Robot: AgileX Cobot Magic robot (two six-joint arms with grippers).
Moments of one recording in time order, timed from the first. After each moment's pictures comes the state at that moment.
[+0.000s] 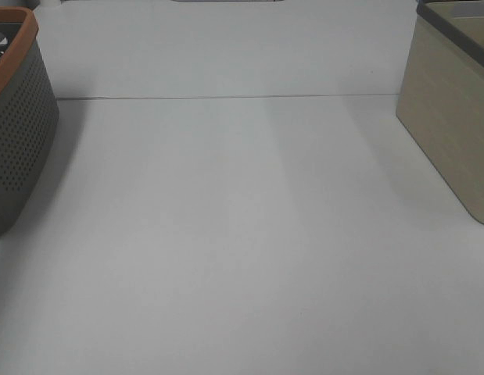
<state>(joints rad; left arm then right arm) 0.10 1.97 -1.62 0.32 0.83 0.47 0.26 0.00 -0.50 0.04 1.05 -0.04</state>
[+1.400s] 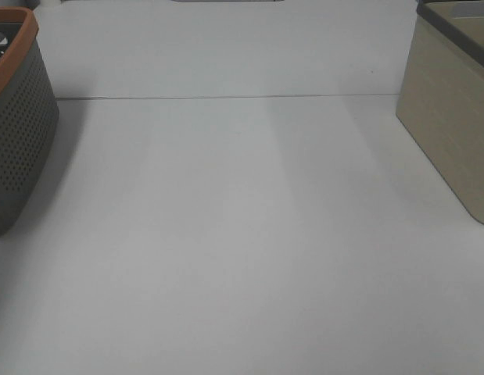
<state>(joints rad) 0.10 2.07 -1.62 0.51 0.75 0.24 0.26 0.00 -0.50 0.02 1.05 -0.01</state>
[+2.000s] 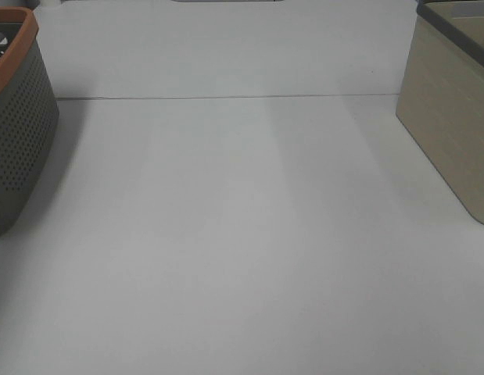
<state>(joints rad) 0.10 2.11 -1.62 0.50 0.74 0.20 0.26 0.00 -0.50 0.02 1.05 -0.01</state>
